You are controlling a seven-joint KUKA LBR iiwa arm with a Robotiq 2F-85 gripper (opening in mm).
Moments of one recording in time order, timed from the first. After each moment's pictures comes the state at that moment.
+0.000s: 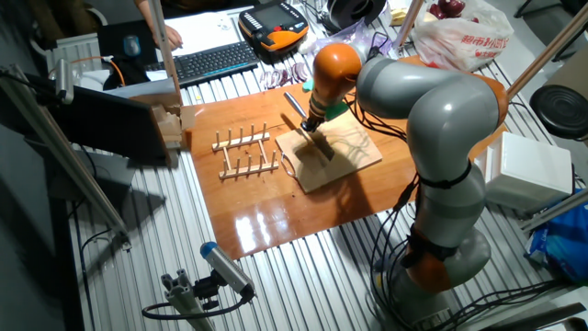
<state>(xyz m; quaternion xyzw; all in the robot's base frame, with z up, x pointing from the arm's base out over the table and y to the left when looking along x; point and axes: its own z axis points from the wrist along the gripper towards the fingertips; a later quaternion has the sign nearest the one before) 0.580 0.109 0.105 -0.14 0.99 0.00 0.05</state>
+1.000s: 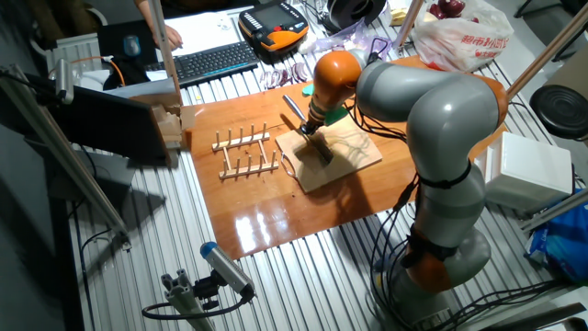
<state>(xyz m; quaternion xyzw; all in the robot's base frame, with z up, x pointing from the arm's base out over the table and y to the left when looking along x) 0.579 0.113 0.092 -0.14 0.99 0.00 0.07</state>
